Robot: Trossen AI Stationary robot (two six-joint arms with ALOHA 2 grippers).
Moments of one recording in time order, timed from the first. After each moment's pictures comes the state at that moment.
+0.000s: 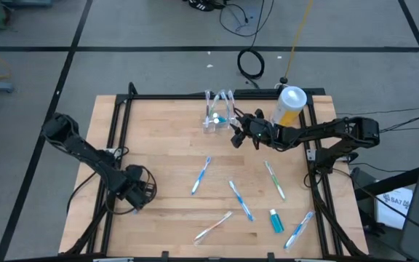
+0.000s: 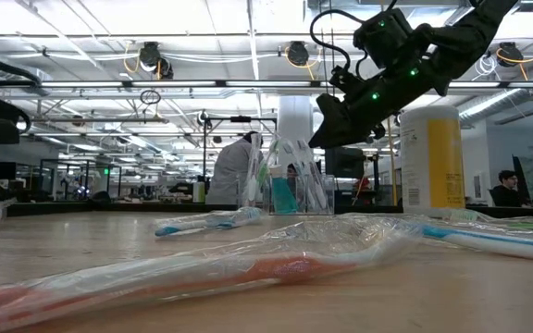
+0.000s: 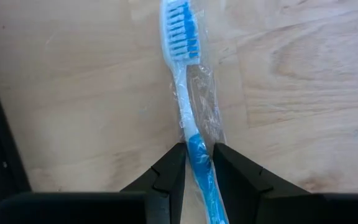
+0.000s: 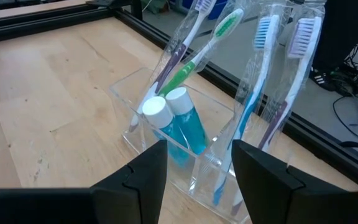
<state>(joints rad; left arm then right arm) -0.69 1.38 0.56 -0.81 -0.13 -2.05 -0.23 1.47 0.65 0.39 0.44 0.18</state>
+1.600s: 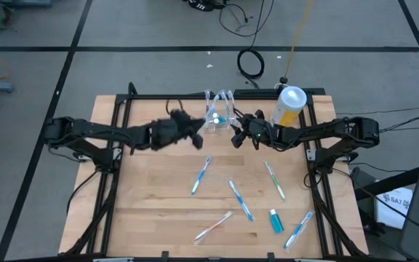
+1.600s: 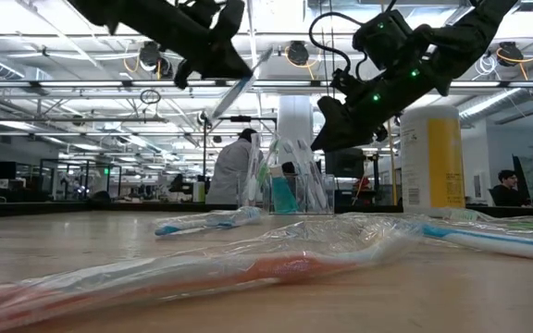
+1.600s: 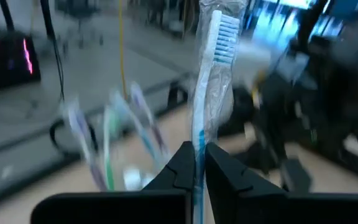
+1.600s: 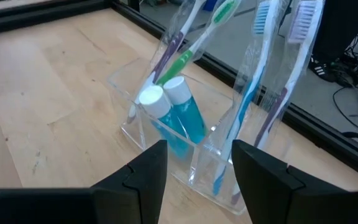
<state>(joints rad) 0.10 1.39 0.85 0.31 -0.48 -0.29 -0.23 1.47 0.65 0.36 0.44 0.21</state>
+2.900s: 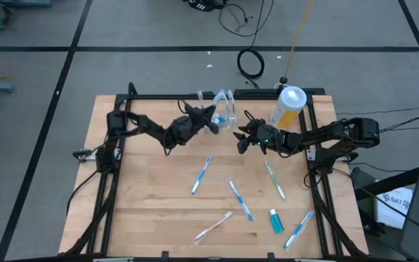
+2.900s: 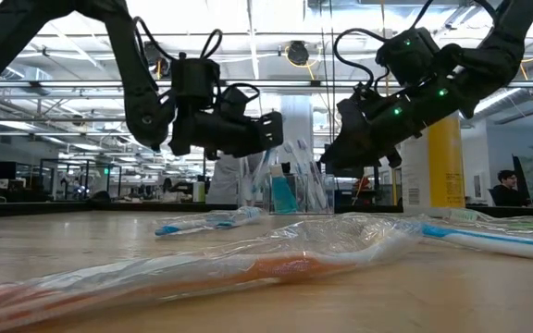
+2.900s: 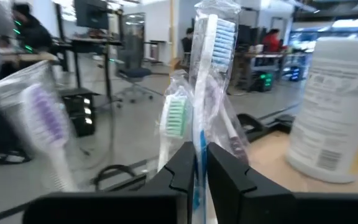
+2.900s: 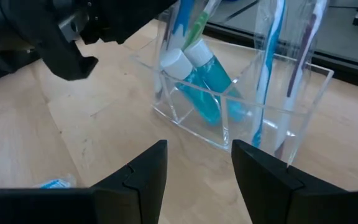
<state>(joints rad) 0.29 2.07 0.85 1.29 -0.53 -0.03 -0.23 1.47 0.46 0.60 0.31 0.40</state>
